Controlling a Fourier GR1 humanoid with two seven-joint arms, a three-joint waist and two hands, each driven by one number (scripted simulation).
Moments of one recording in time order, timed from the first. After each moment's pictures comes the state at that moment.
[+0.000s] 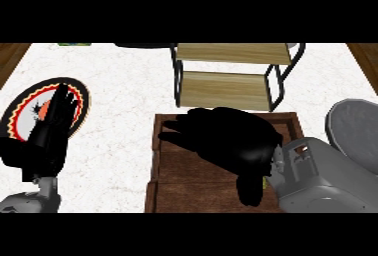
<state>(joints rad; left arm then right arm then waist) -0.09 0.30 -0.06 -1.66 0.12 0.28 0.14 -0.82 -0.42 0.64 -1.78 0.20 0.71 0.44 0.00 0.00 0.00</state>
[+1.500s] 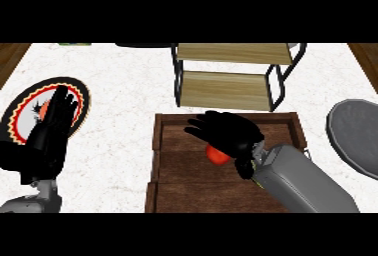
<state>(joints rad) -0.07 0.22 0.00 -1.69 0.06 0.21 0.16 -0.59 -0.29 0.62 -1.46 0.85 0.59 0.01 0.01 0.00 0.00</state>
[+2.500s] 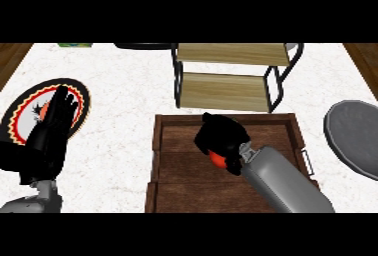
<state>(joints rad) -0.07 0.19 0.04 -1.70 0.02 0.16 0.17 -0.56 -0.17 0.58 -1.28 1.14 0.45 -0.18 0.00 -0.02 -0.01</state>
